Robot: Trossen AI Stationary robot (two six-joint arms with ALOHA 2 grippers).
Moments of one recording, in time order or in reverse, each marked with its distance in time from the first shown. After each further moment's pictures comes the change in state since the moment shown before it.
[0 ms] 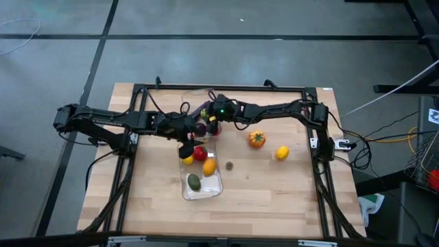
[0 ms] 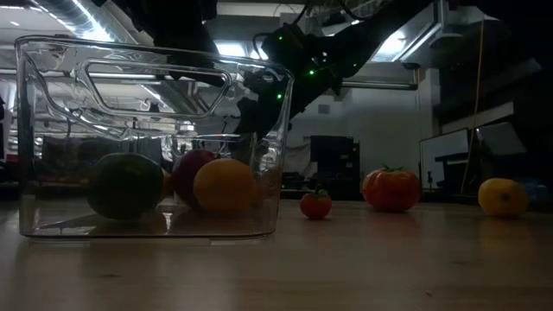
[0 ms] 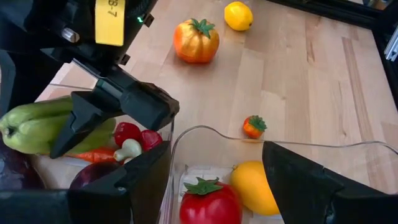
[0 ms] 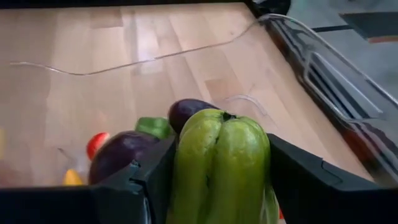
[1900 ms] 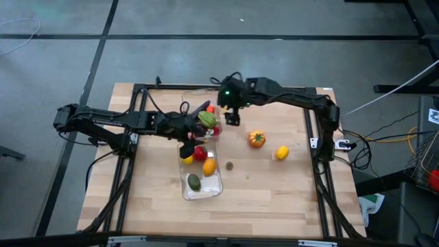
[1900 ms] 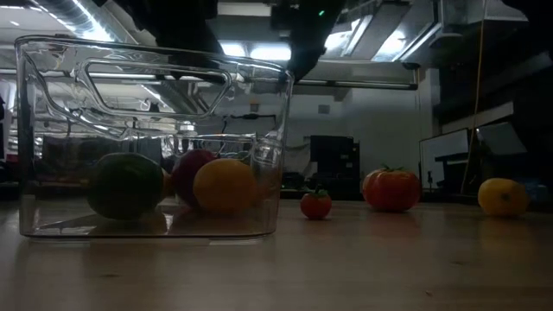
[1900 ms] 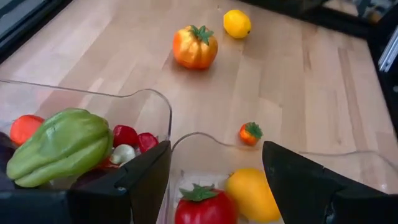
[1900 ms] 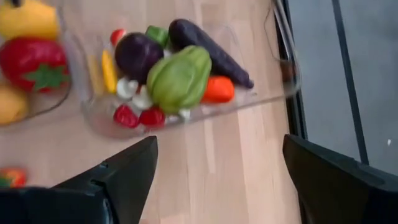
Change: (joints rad) left arm -0.001 0.000 0.000 0.021 0.000 -0.021; right arm 0.001 -0.120 0.550 -1.107 0.023 -0.177
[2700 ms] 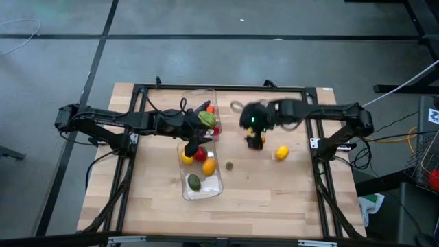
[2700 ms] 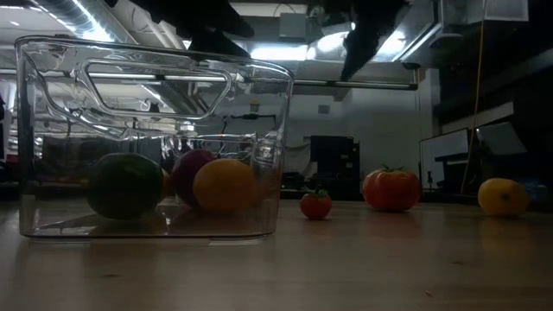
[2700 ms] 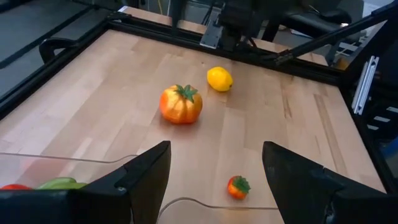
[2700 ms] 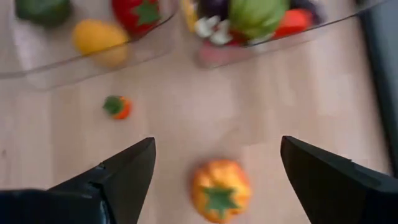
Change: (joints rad) left arm -0.002 0.024 0.000 0.226 0.001 0.045; right arm 0.175 -0.364 -0.444 0.005 -0.070 0.265
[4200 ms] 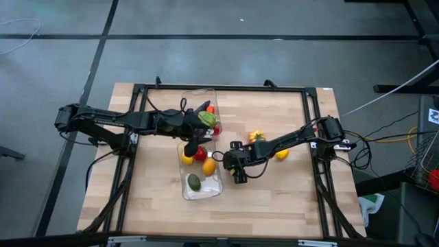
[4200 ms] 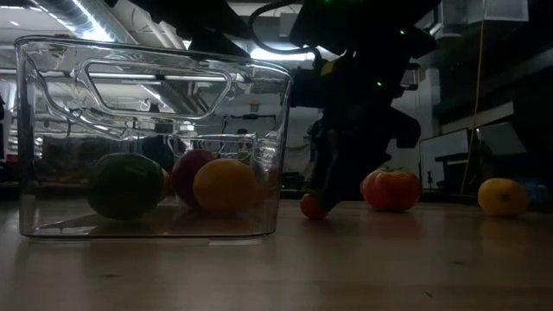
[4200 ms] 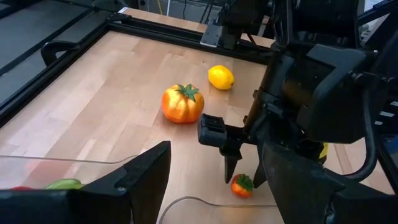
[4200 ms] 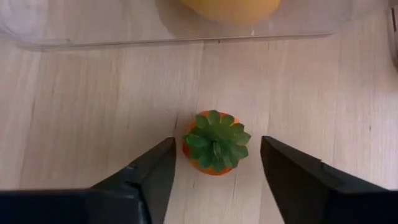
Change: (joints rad) left arm 0.003 -0.002 0.000 -0.006 0.000 0.026; right arm 0.256 0.359 -0.317 0.628 0.031 0.016
